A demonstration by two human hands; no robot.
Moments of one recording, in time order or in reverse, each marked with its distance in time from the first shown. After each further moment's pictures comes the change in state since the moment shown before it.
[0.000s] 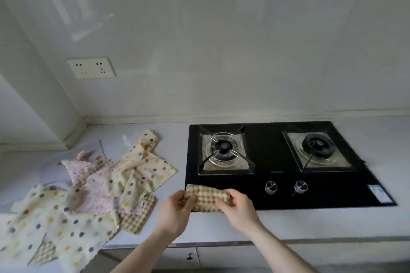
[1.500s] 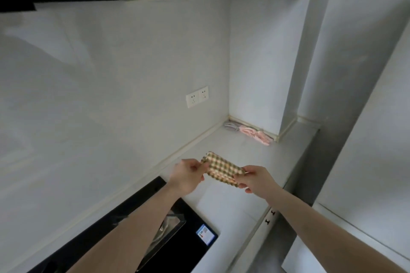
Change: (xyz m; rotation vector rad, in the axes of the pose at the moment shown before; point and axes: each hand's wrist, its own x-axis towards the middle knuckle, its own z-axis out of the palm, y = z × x) left_hand 0.010 0.518 0.457 0.363 -0.662 0.619; right_hand -0.147 0.093 -0.605 0.419 0.790 0.339
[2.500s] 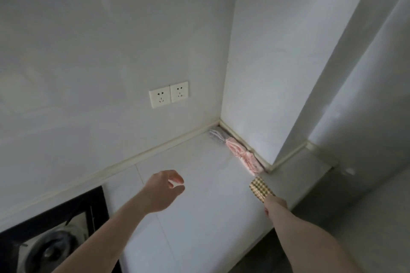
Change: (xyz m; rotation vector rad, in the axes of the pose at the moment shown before) left_hand 0.238 0.051 0.127 0.161 -0.035 -0.180; right_hand 0.398 0.144 -0.207 -0.096 0.395 0.591
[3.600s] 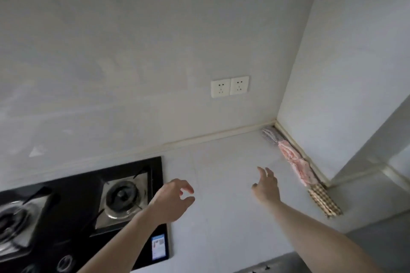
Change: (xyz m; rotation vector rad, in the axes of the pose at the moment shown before) left_hand -0.097 -0.051 0.015 0.001 0.116 -0.234; right_hand -0.098 -0.036 0.087 -0.777 -0.239 -0.924
